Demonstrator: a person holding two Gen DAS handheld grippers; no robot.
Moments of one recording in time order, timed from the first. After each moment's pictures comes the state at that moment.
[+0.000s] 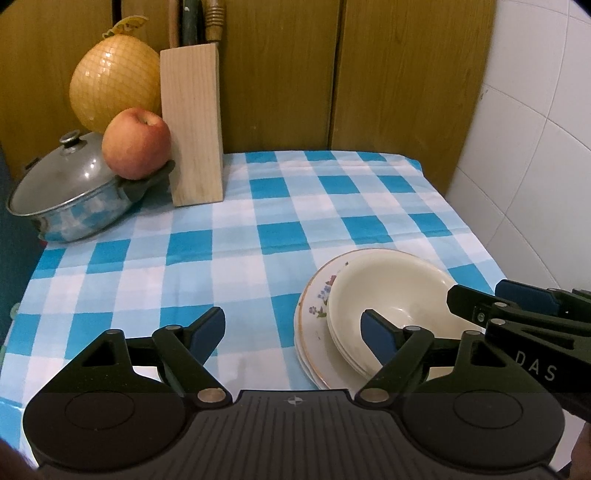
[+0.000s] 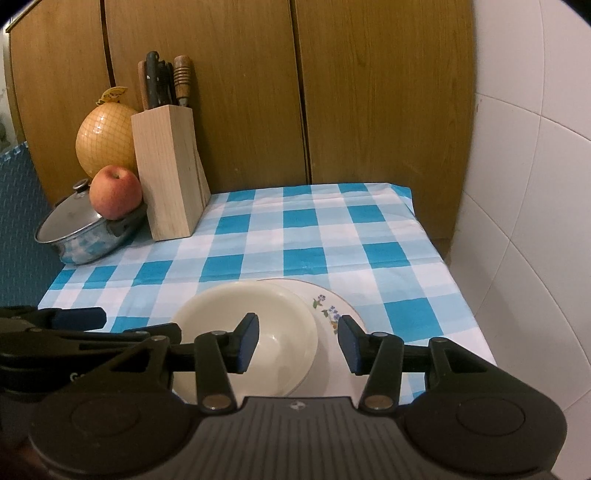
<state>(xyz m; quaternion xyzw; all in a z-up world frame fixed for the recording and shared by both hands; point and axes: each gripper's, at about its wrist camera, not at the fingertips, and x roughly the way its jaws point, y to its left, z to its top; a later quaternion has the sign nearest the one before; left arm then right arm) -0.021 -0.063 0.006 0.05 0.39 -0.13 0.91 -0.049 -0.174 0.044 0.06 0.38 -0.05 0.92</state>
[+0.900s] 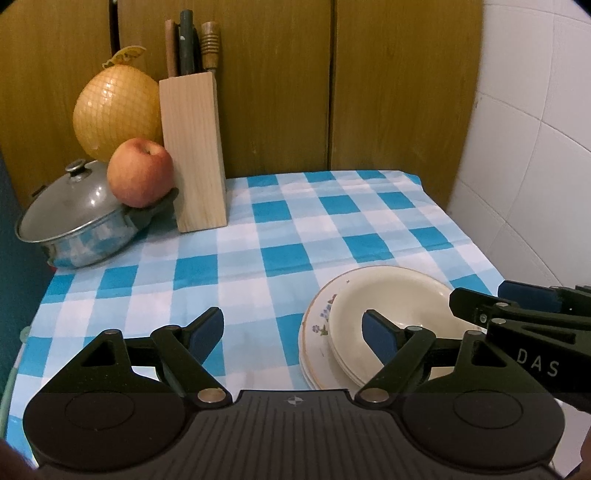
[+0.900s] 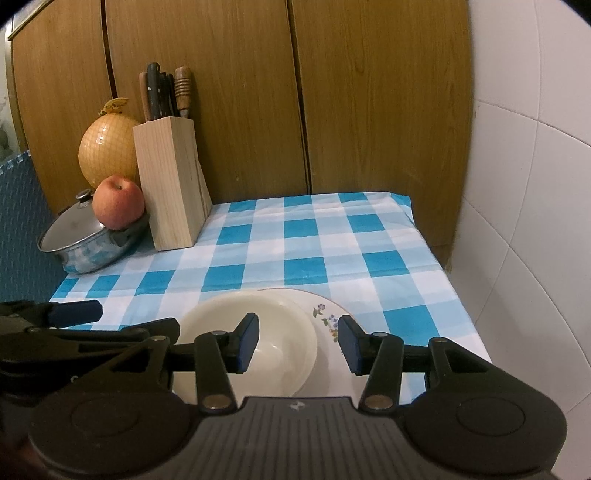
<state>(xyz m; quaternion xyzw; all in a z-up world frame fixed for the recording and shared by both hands) -0.028 -0.064 0.012 0.07 0.35 -0.13 0.93 -0.052 -0.177 0.048 0.06 0.36 -0.05 0.93</state>
